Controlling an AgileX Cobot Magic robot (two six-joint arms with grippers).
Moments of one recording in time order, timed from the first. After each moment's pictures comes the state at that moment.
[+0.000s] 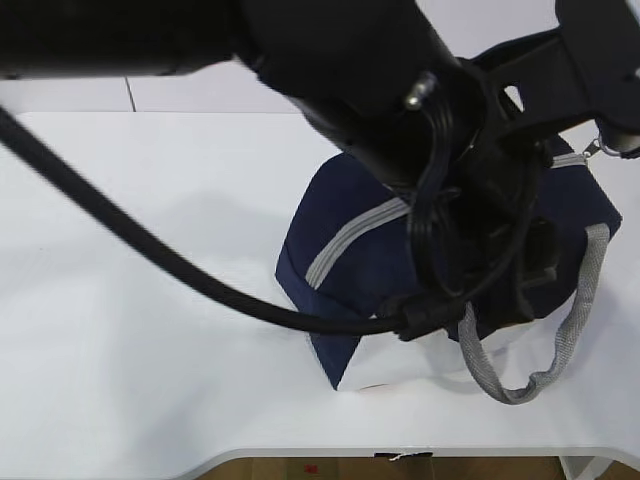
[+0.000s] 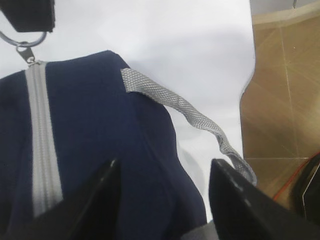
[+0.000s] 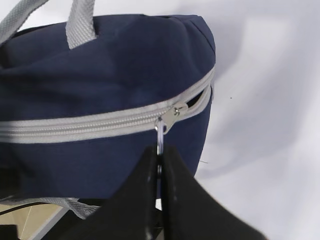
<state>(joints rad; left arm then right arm) -1.06 1.82 -1.55 -0.13 0.60 0.64 -0.14 1.43 -1.35 0.46 1.23 -0.49</state>
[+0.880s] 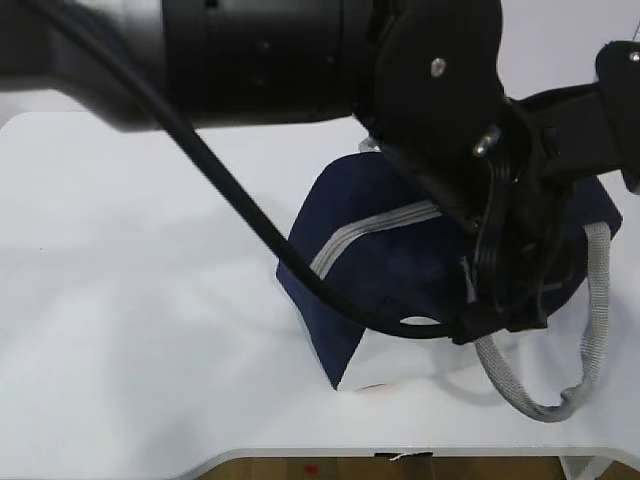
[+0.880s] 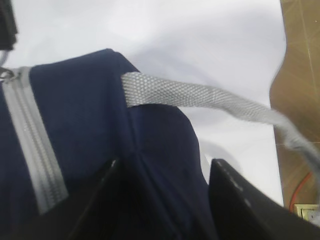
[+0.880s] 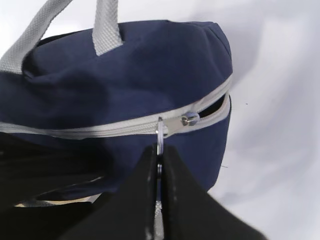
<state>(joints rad) -1.07 1.97 -1.67 -0.01 0.61 0.61 -0.14 1.43 -1.35 0.51 1.23 -0.49</state>
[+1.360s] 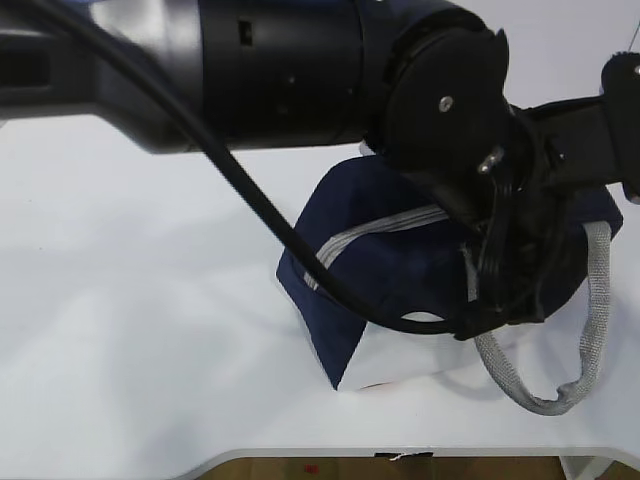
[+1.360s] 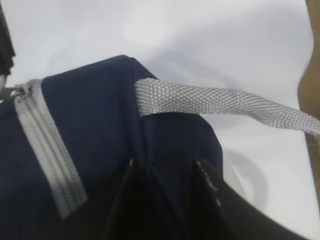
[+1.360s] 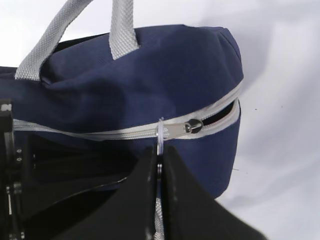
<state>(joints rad) -1.07 2.00 -1.68 0.07 0.54 0.61 -0.14 1.43 -1.35 0.55 1.23 -0.50</state>
